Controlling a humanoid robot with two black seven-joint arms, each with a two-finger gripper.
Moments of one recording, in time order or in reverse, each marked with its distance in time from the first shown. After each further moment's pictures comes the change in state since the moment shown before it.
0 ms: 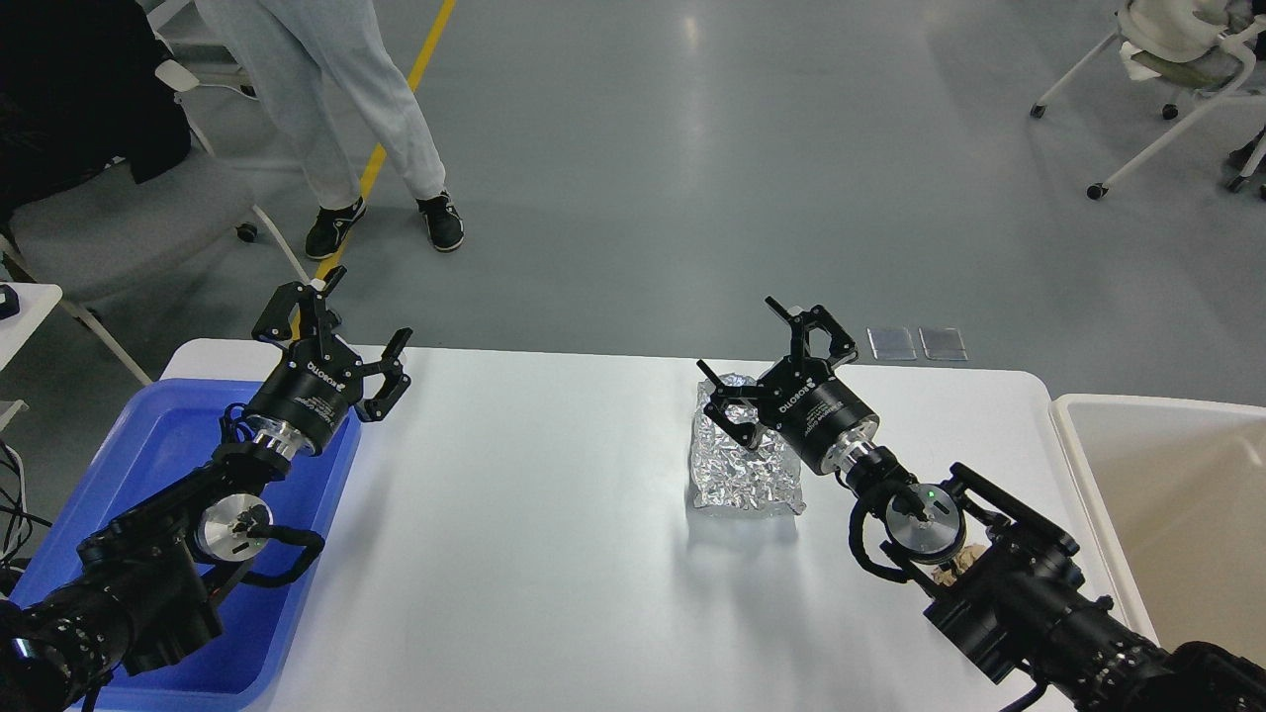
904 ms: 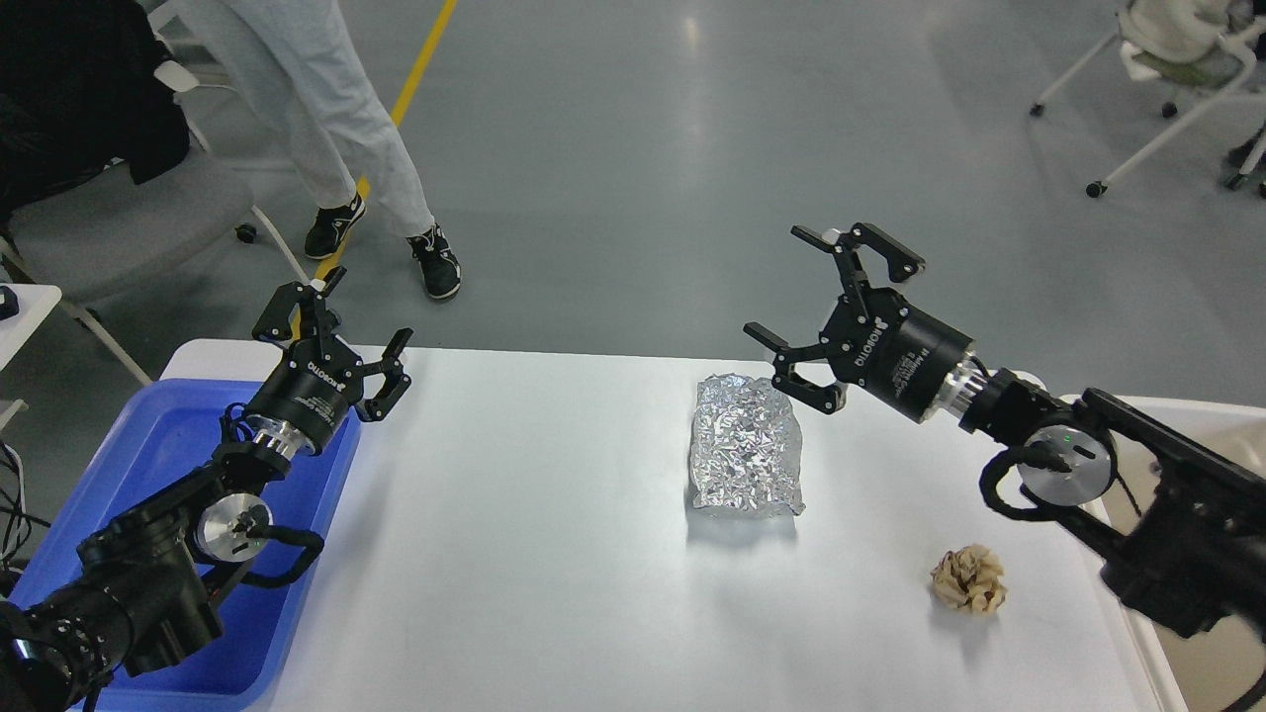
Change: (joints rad) left arm 0.000 0.000 0.000 0.000 0.000 0.000 0.000; right arm 0.072 -0.439 -0.150 0.508 -0.159 -0.072 -0.007
